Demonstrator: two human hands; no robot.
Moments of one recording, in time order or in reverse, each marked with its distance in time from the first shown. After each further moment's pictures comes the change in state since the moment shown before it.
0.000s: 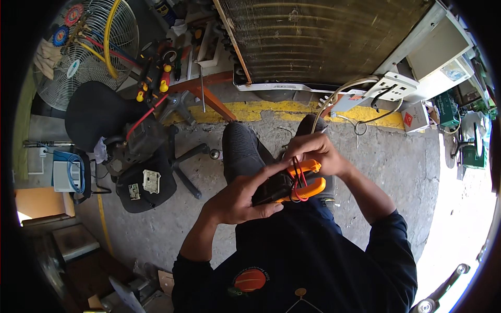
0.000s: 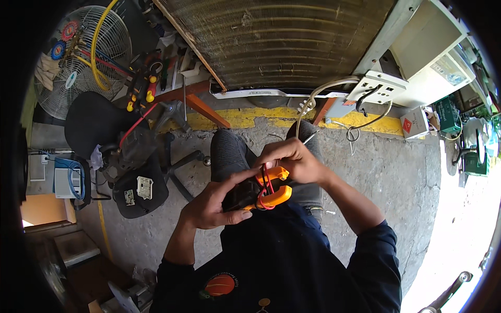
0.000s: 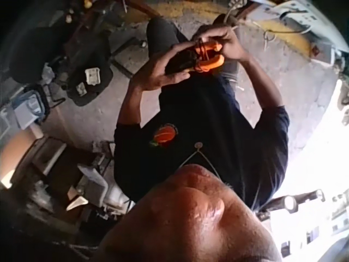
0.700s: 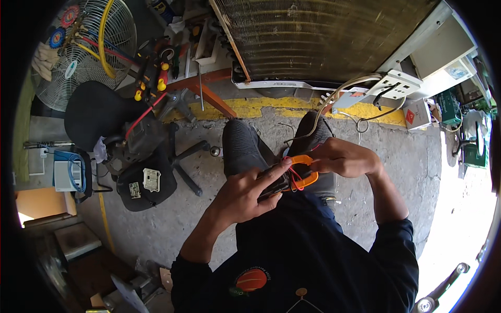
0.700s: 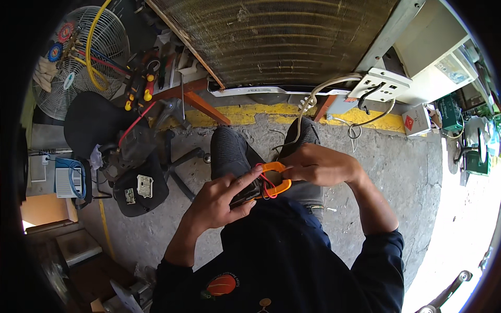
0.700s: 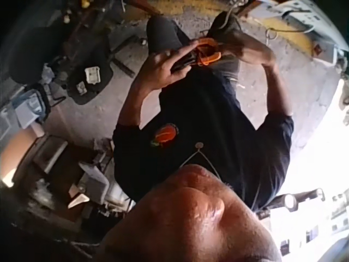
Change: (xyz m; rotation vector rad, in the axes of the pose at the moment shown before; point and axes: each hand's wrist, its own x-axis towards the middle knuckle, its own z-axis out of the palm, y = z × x) left_hand -0.001 -0.009 0.014 0.646 0.214 0.094; right_hand -0.007 -0.068 -0.036 -0.205 -0.264 0.441
